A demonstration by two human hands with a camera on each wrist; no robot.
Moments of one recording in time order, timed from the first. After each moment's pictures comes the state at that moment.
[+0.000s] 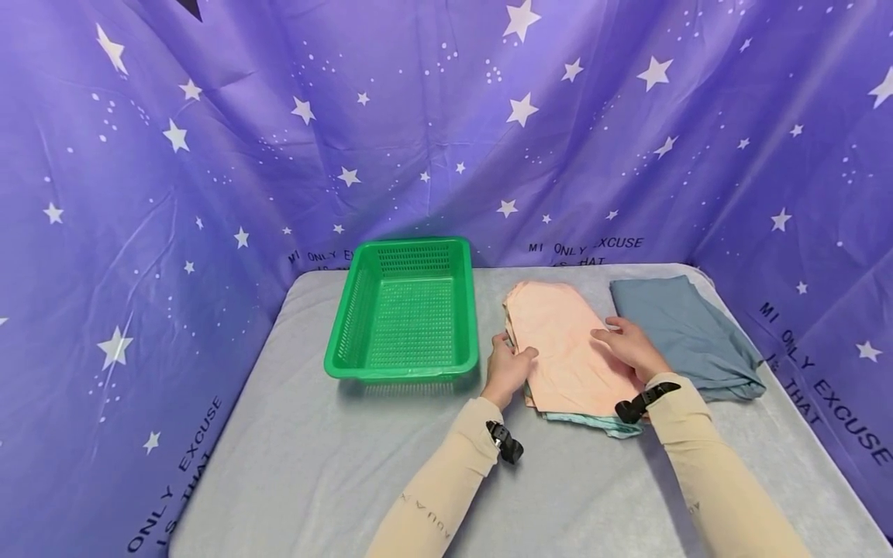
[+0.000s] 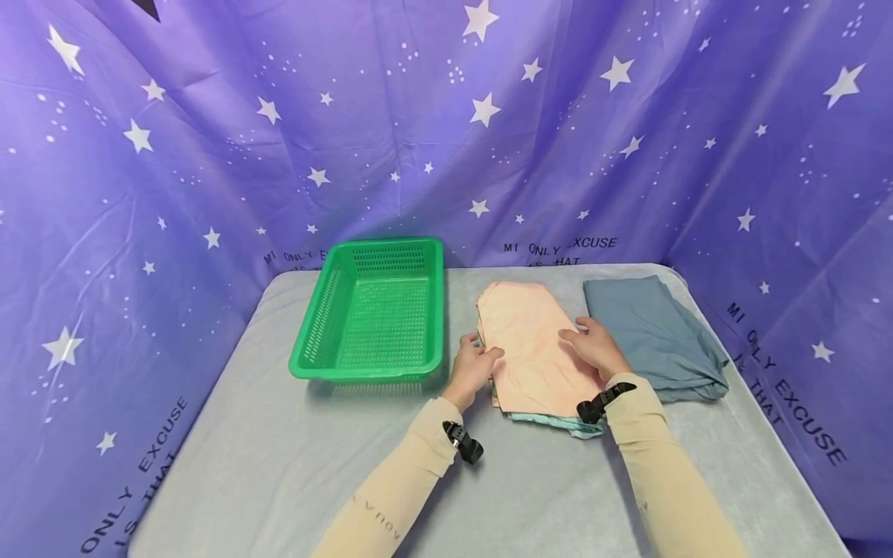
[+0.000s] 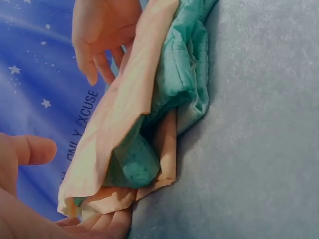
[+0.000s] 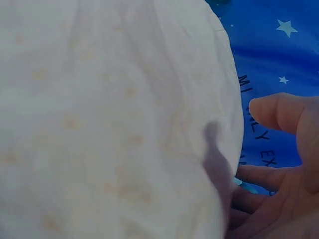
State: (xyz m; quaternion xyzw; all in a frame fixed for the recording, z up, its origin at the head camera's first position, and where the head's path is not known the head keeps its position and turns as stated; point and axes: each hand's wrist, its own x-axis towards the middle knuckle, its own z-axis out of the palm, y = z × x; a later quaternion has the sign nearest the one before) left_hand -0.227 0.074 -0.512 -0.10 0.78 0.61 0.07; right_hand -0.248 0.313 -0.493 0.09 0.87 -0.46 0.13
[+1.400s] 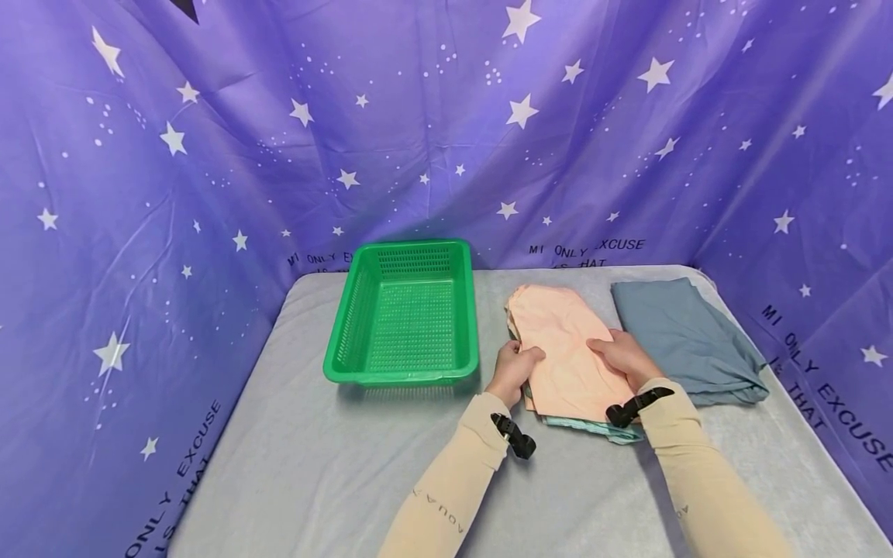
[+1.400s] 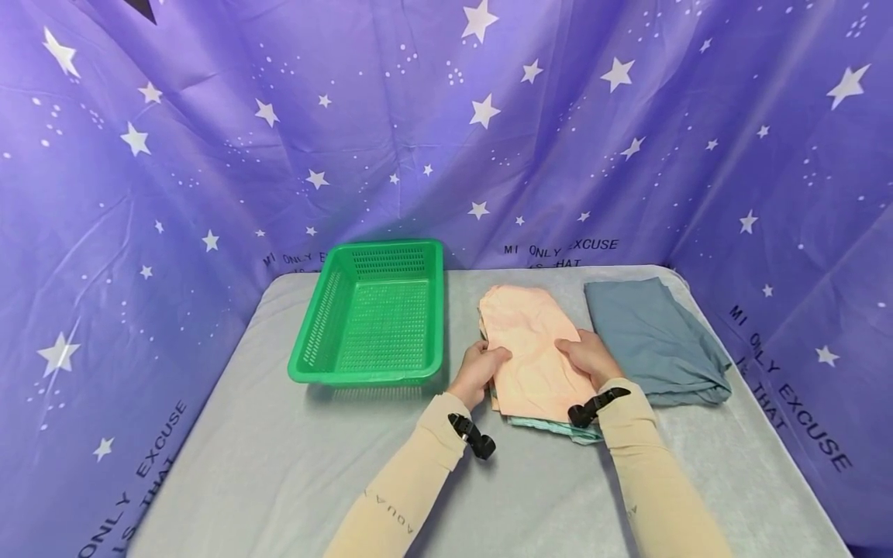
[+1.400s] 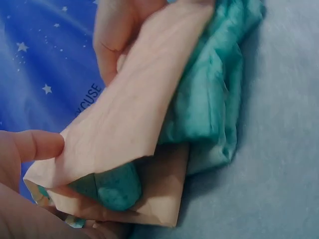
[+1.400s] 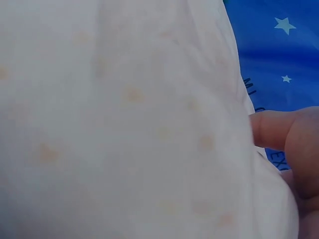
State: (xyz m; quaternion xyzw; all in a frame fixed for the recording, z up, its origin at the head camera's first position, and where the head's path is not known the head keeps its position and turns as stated) left_hand -0.237 0.086 -0.516 -0.13 0.69 0.70 0.14; right_hand -0.252 0.306 -0.508 0.12 0.83 -0.52 0.18
